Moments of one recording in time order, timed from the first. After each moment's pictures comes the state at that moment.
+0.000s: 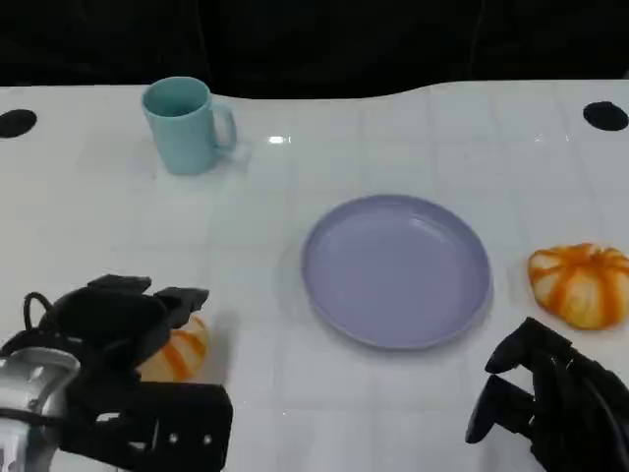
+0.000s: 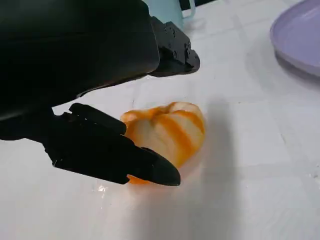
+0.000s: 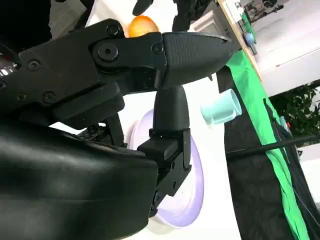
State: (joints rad) left arm -0.15 0.50 -0.27 -0.06 0.90 0.08 -0.47; right arm 0.29 -0.02 -0.02 -0.31 0.43 0.27 0.29
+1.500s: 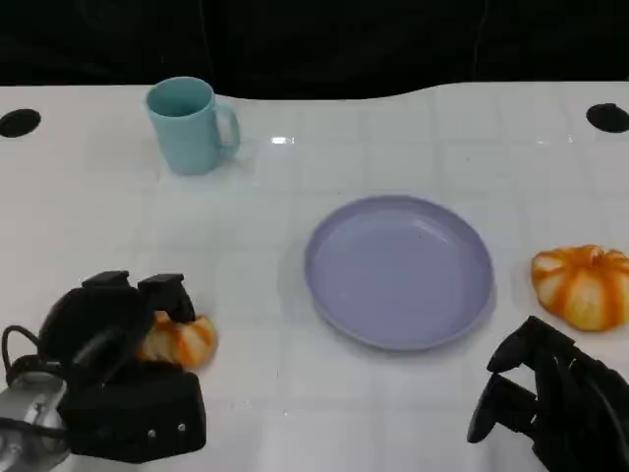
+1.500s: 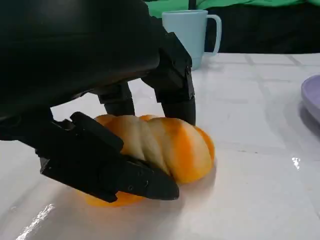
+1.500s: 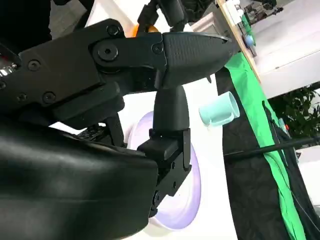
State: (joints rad) left arm -0.32 0.44 -0.34 0.62 0.69 -0.30 0.25; right arm 0.30 -0.02 -0.03 -0.33 0.43 0.29 0.29
